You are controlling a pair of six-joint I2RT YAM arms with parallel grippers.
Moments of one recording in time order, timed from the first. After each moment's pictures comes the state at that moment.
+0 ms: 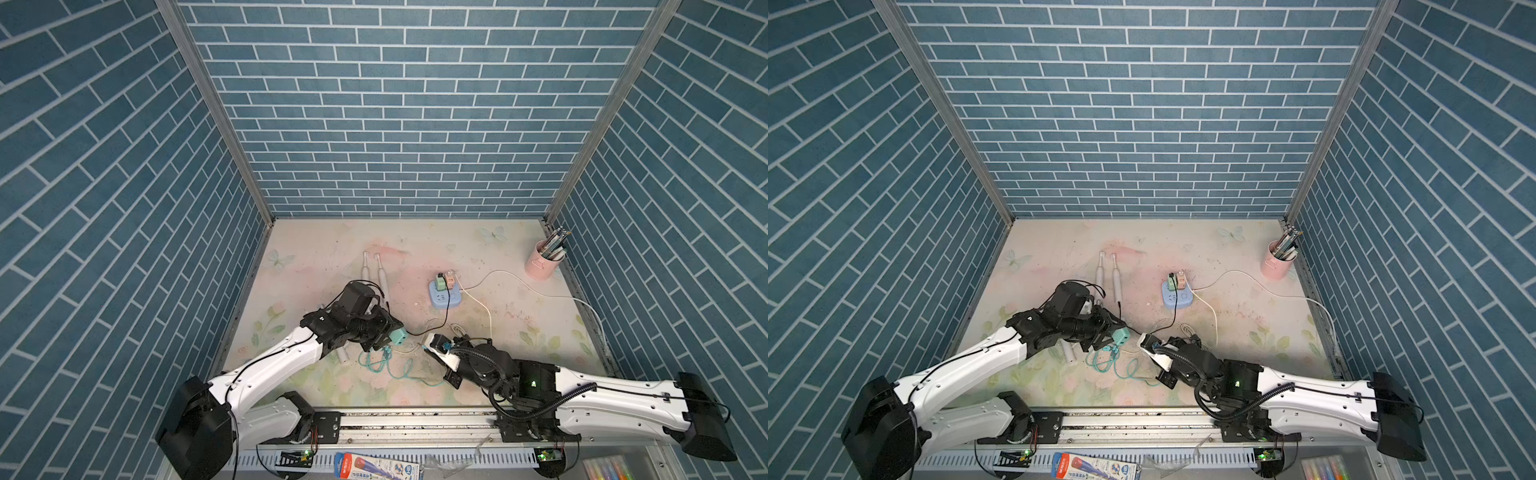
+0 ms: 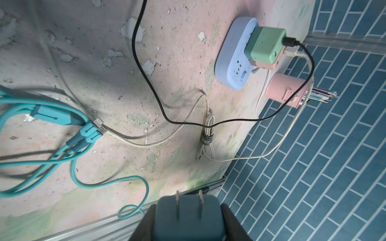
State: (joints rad) left arm -0.67 1.11 0.71 -0.40 0.41 -1.47; right arm 1.35 0.89 0.48 -0.05 0.28 -0.07
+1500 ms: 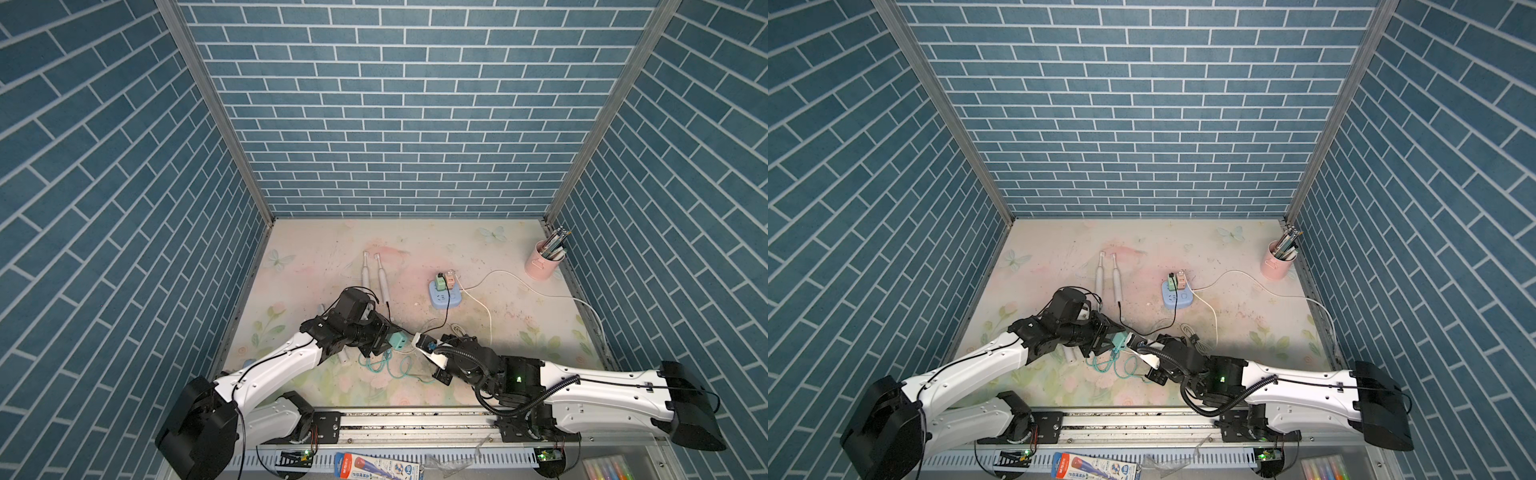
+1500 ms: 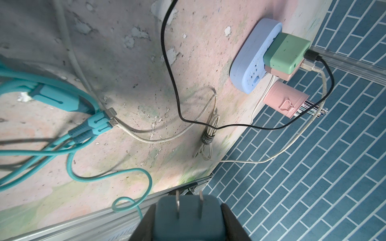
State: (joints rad) left arm -0.64 1.13 0.61 -0.28 0.50 -1.58; right arm 1.37 1.02 0.55 -0.03 0.31 -0.13
